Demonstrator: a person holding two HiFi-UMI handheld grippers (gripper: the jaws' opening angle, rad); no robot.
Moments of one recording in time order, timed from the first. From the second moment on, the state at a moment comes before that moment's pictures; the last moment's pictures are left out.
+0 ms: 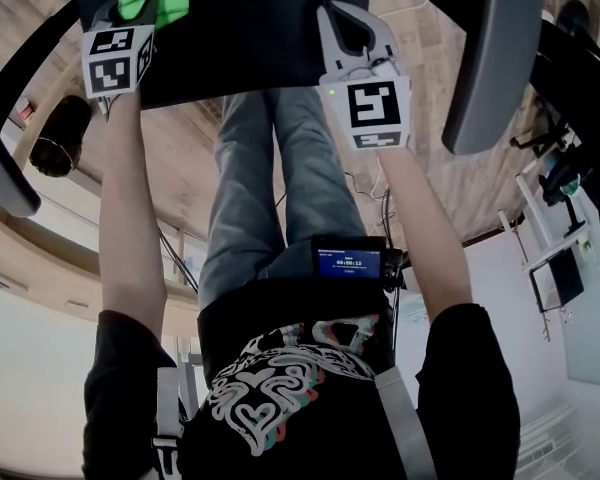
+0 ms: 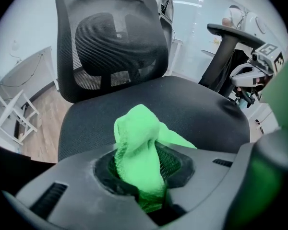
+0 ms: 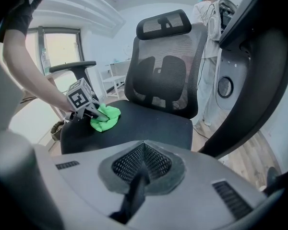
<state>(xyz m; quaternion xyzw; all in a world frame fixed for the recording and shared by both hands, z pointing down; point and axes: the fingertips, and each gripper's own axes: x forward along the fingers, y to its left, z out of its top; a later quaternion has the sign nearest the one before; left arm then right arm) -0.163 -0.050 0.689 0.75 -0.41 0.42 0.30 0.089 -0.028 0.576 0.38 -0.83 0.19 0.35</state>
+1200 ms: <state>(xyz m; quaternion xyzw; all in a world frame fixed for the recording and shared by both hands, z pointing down) 0.077 0.021 0.665 0.87 -0.15 0.37 0.29 0.091 -0.029 0.563 0.39 -0.83 0.19 0.34</state>
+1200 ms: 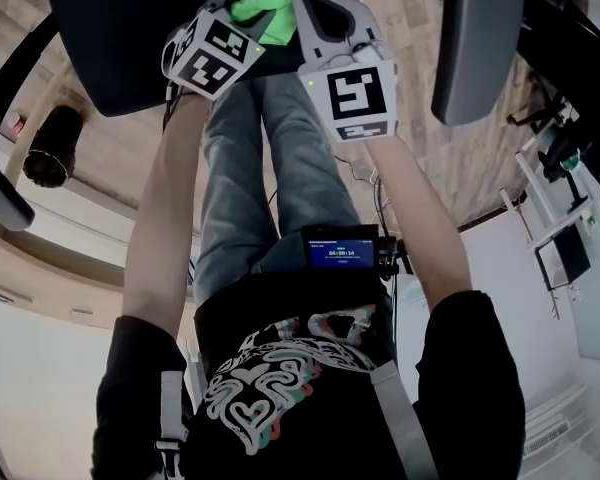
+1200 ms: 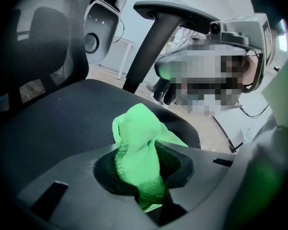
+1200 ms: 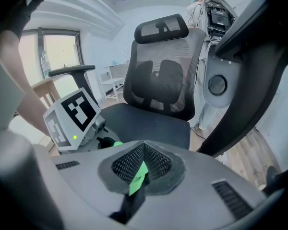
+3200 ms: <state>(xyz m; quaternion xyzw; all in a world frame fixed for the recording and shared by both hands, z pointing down) -0.113 -0.063 0.250 0.87 -0.47 0.06 0.12 0.059 -0.085 0.247 0.42 -0.88 0.10 0.18</state>
